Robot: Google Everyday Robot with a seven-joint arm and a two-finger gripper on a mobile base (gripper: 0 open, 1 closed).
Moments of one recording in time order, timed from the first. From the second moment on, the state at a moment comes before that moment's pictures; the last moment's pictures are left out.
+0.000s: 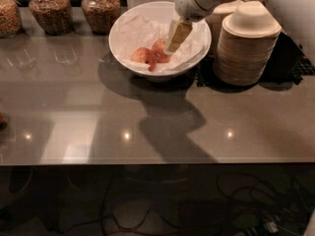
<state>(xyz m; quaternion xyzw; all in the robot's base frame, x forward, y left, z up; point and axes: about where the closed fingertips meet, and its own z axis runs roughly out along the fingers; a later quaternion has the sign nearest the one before) 0.723 -0.044 0.982 -0.69 0.58 -0.08 0.43</state>
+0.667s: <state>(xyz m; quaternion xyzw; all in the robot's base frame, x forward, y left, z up) 0.743 -0.062 0.943 -0.72 0.58 -0.09 0.38</state>
